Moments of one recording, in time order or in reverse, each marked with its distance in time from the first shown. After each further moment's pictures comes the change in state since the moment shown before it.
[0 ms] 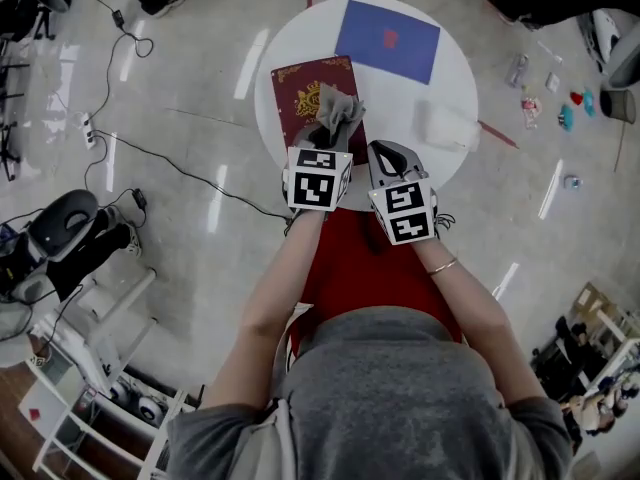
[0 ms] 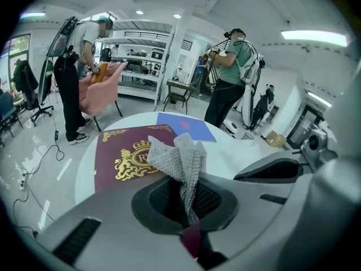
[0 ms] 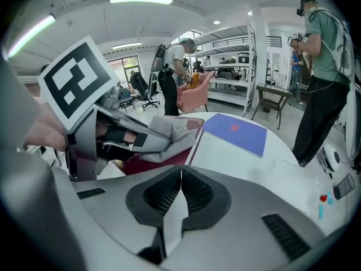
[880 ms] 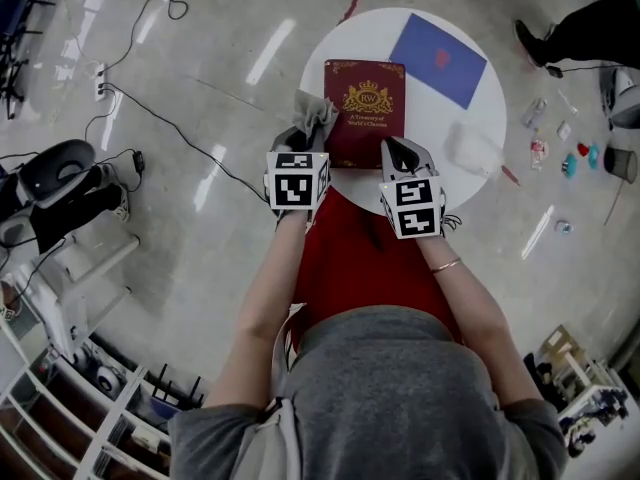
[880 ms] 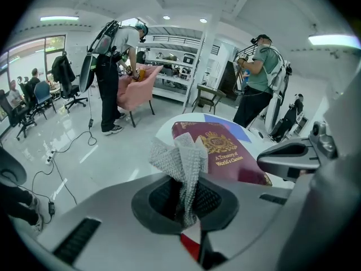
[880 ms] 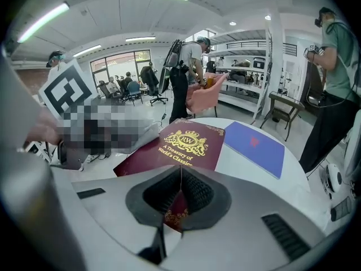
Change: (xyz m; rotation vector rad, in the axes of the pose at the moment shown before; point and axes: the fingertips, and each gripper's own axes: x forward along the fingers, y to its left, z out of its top) left arm -0.070 0.115 -0.049 -0.177 -0.032 0.217; right arm 0.031 0.043 0.026 -0.135 0.013 0.024
